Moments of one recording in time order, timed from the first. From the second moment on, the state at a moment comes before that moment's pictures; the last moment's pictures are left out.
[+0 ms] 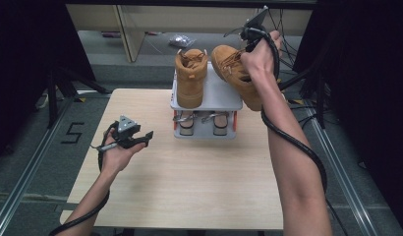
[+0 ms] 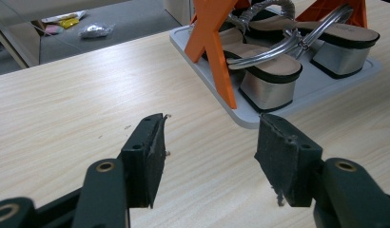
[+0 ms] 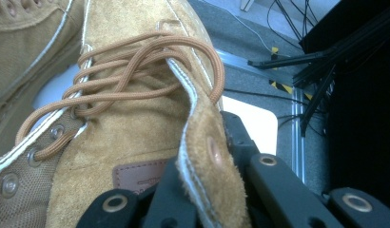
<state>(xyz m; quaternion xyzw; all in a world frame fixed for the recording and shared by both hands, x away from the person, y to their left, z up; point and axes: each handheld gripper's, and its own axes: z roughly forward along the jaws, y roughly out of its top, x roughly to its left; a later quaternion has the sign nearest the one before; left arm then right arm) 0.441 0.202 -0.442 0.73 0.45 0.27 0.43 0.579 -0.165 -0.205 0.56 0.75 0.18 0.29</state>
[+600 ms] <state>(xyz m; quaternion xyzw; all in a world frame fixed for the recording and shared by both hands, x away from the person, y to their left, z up) 0.440 0.204 -0.443 0.73 0.45 0.27 0.43 0.593 -0.149 -0.209 0.57 0.75 0.17 0.28</state>
